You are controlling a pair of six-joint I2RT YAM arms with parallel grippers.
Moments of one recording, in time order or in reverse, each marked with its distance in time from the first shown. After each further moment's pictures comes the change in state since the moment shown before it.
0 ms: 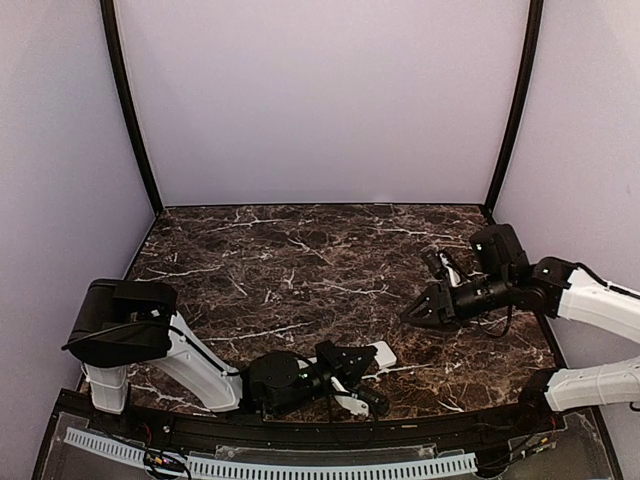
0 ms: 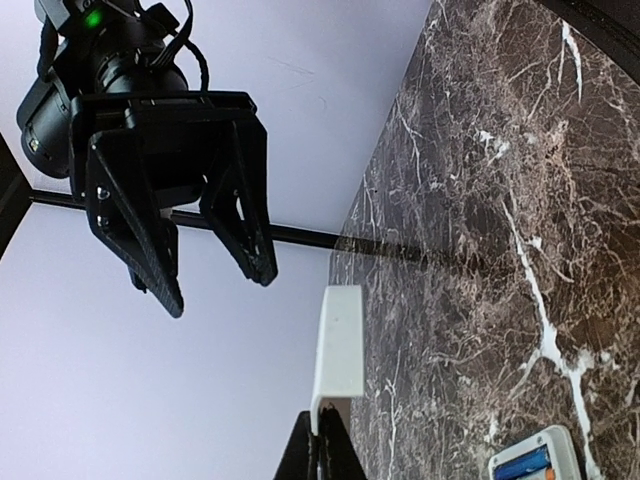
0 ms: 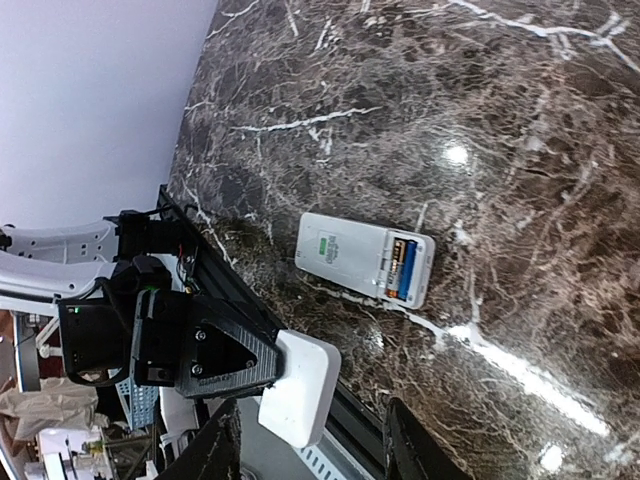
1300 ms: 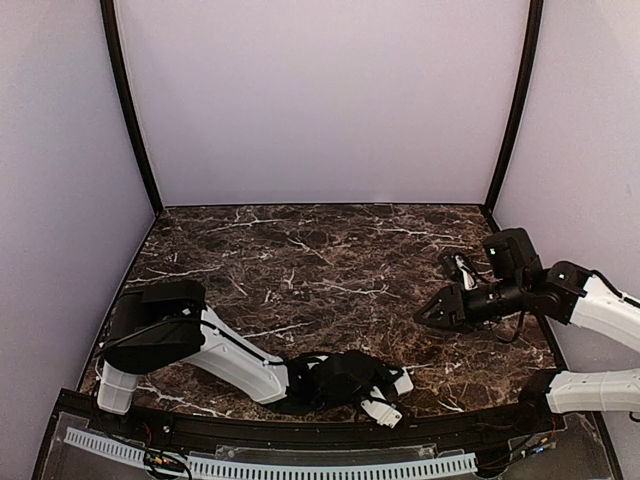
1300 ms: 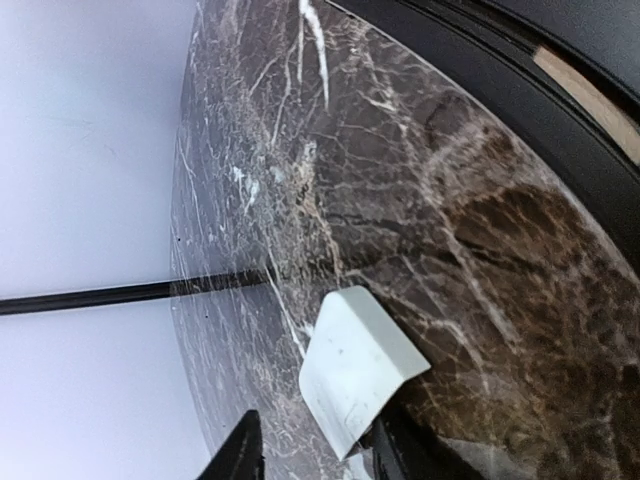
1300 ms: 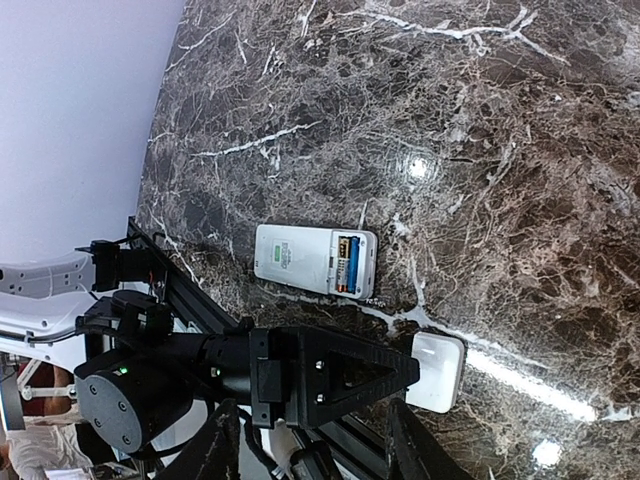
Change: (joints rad) left arm 0.034 0.185 0.389 -0.704 0.187 -0.085; right arm -0.028 -0.135 -0.024 -0.137 0.130 0.025
